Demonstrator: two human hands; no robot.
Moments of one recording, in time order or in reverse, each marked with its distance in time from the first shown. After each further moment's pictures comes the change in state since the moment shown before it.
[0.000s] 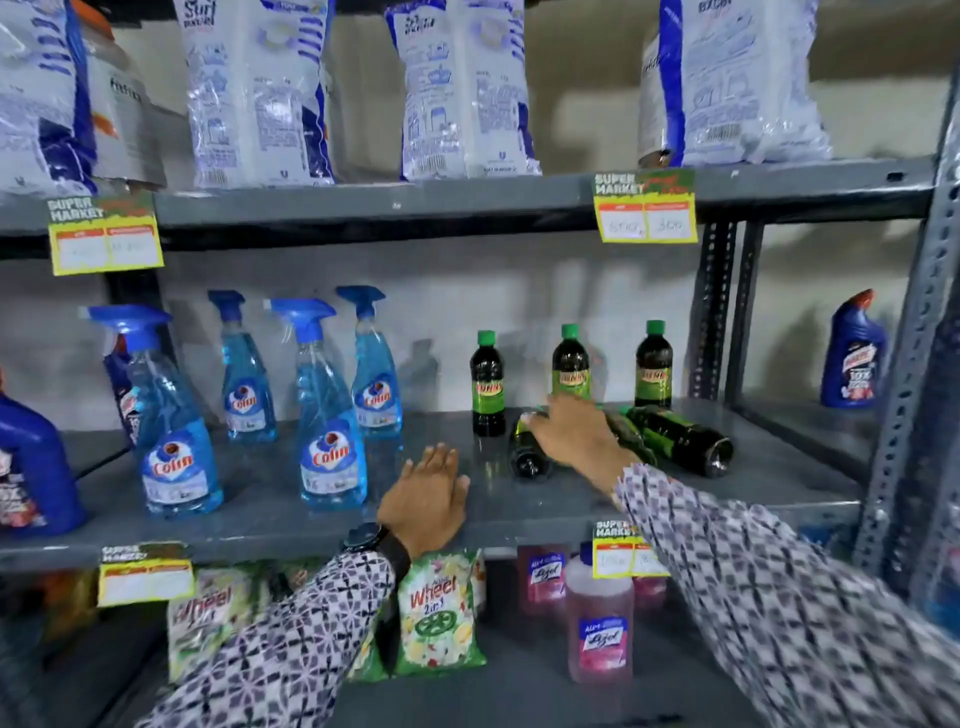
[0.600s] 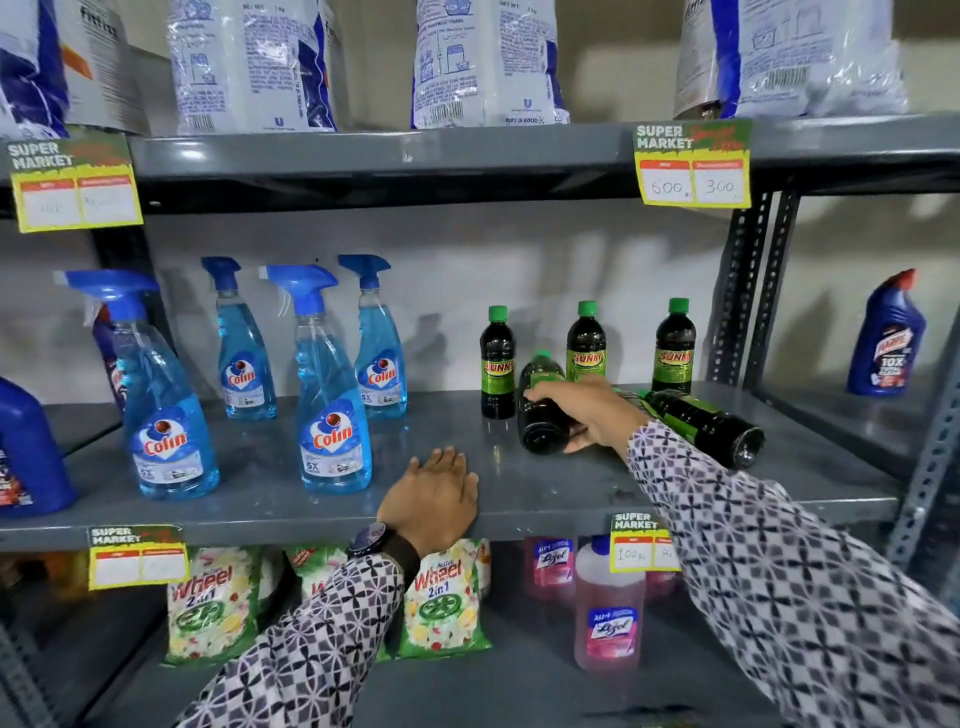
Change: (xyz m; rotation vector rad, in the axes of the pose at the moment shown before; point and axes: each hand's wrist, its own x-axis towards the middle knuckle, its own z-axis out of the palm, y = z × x) left_hand 0.007 -0.011 0.022 0.053 -0.042 -0.014; right_hand 0.044 0.011 0.017 0.714 -0.190 0.450
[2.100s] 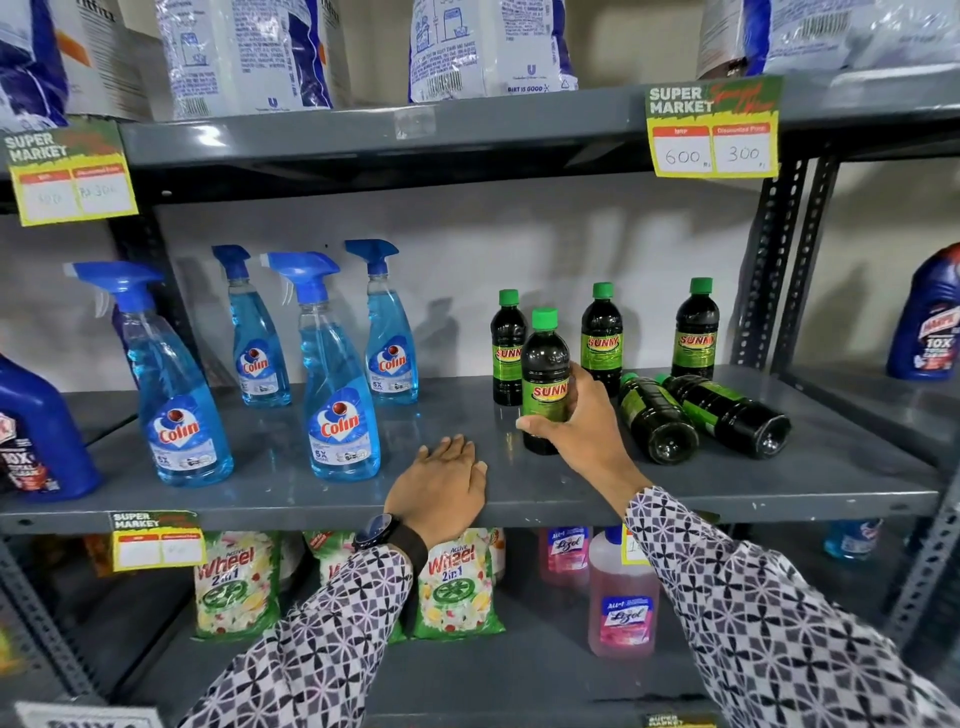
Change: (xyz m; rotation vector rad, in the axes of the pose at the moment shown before) left_hand 0.000 0.002 0.000 -0.070 -0.020 -0.045; right_hand 0.002 0.063 0.032 -0.102 0.151 -0.497
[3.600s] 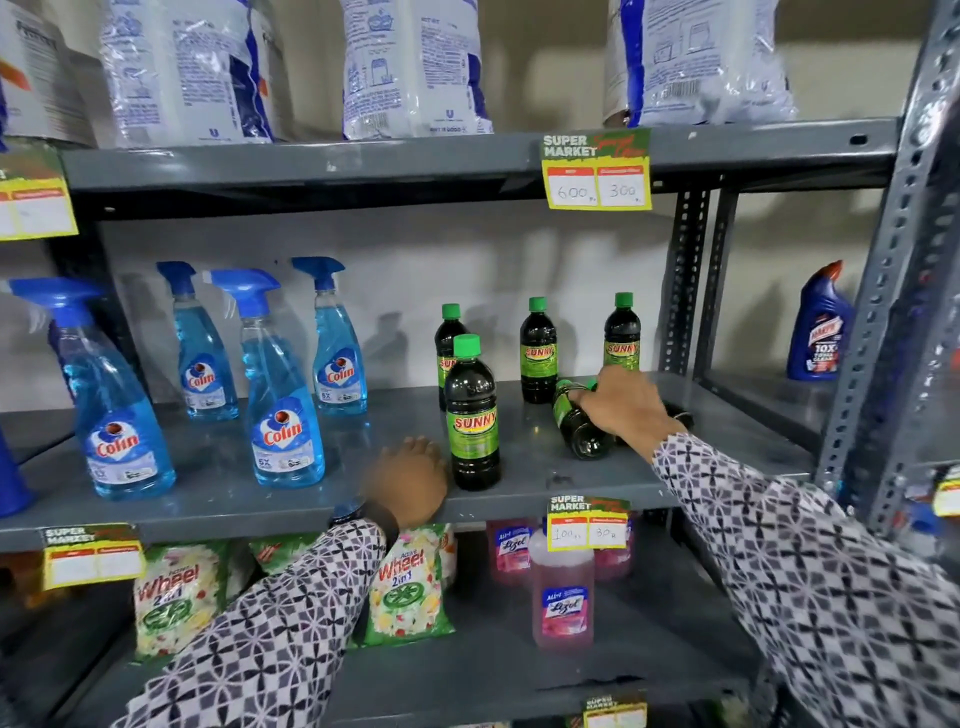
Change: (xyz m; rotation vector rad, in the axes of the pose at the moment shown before) left_hand 0.020 0.029 0.002 -0.030 -0.081 -0.019; right_hand 0.006 -0.015 -0.135 -0.618 -0.011 0.201
